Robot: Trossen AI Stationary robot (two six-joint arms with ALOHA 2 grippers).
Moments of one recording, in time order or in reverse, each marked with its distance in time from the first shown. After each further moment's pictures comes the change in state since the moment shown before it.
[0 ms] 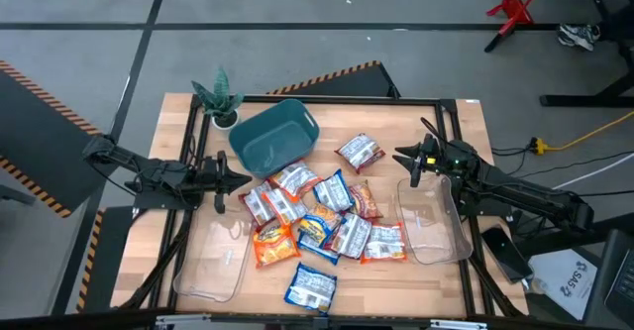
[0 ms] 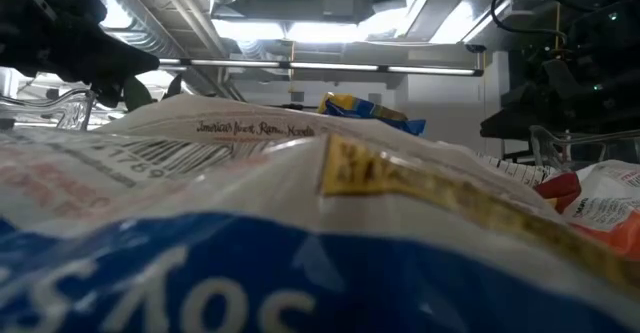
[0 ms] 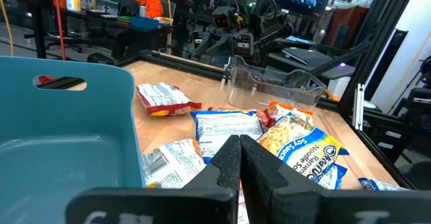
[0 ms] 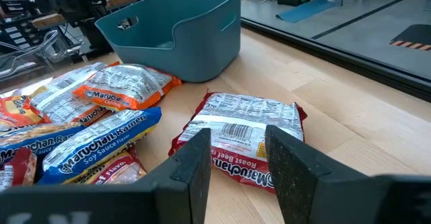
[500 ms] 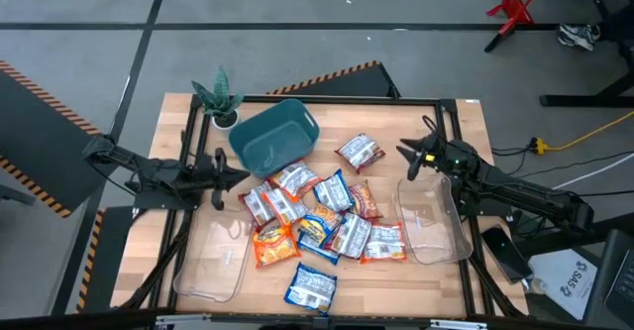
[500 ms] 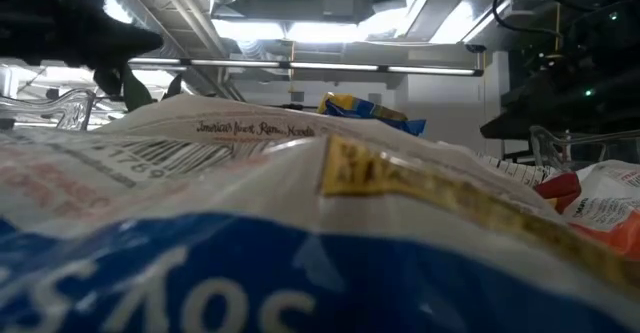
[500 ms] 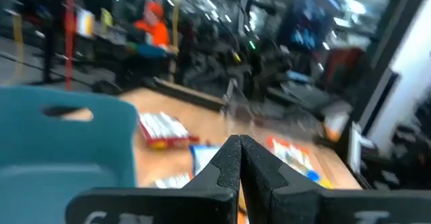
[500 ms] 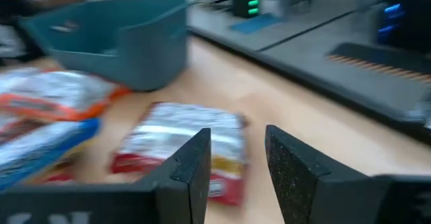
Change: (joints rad) left arm -0.001 0.000 0.001 0.148 -0.060 0.015; right arm 0.000 0.000 0.000 0.004 0.250 -0.087
